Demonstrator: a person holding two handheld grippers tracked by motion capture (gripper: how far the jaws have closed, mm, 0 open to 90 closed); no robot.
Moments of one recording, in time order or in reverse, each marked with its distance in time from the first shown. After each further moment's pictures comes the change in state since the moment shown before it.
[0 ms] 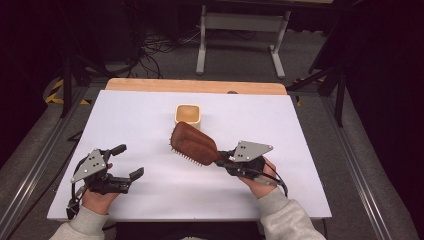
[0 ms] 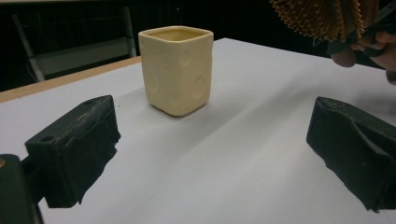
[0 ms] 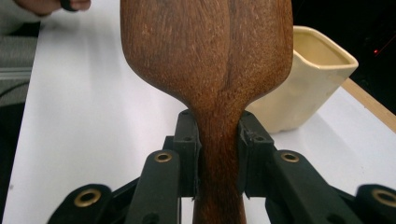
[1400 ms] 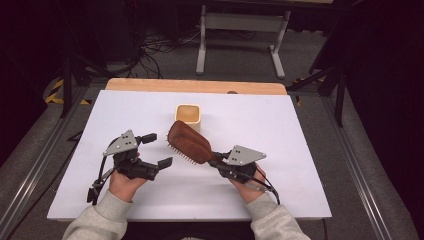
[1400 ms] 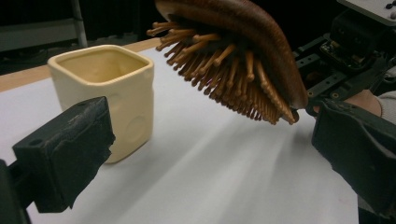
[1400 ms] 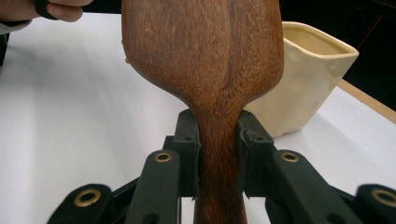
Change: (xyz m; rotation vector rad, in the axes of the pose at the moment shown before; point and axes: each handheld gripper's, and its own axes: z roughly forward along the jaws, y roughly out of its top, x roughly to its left) left arm -0.022 0.056 0.068 0.070 -0.175 -0.075; right arm 0.010 -0.018 0.023 -0.060 -0.079 0.067
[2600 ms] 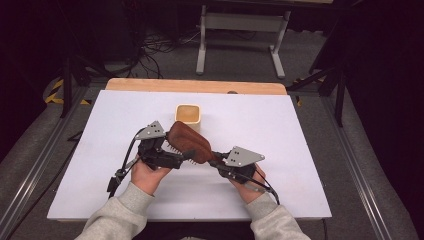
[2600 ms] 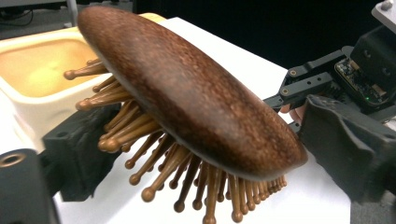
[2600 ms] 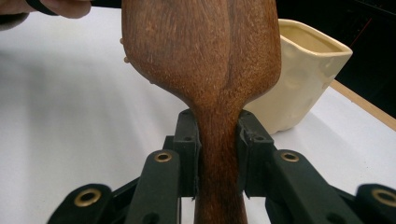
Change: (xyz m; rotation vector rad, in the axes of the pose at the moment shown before) left arm -0.013 0.027 0.049 0.112 0.004 -0.091; right arm 0.002 -0.003 0.003 0.009 -0.033 -0.027
